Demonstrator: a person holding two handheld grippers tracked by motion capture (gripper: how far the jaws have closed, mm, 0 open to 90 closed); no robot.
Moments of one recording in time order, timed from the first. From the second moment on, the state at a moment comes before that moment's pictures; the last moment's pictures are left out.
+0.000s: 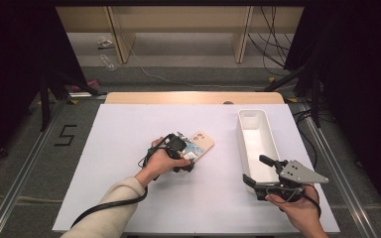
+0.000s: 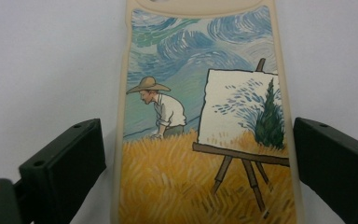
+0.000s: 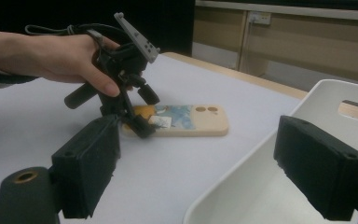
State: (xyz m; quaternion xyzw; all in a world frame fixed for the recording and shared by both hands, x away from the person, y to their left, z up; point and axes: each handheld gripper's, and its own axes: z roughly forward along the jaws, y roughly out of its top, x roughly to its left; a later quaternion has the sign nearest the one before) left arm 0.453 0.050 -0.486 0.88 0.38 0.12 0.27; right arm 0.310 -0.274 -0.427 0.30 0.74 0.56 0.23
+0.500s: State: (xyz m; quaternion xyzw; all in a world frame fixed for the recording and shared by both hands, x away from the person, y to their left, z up) left arm 0.455 0.052 -0.486 0.87 0.39 0.11 0.27; right arm 0.310 -0.274 -0.427 0.30 0.74 0.56 0.23
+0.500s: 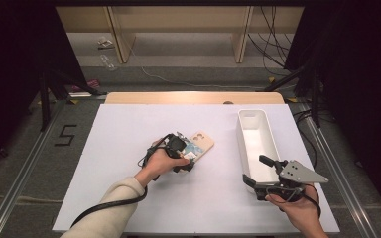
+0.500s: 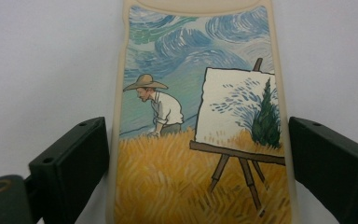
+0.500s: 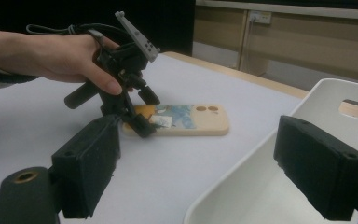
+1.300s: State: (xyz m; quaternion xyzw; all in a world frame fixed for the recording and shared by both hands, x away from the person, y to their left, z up) left arm 0.452 0.051 -0.484 0.87 0.39 0.11 0.27; right arm 0.310 -0.274 -0.427 0.30 0.74 0.56 0.23
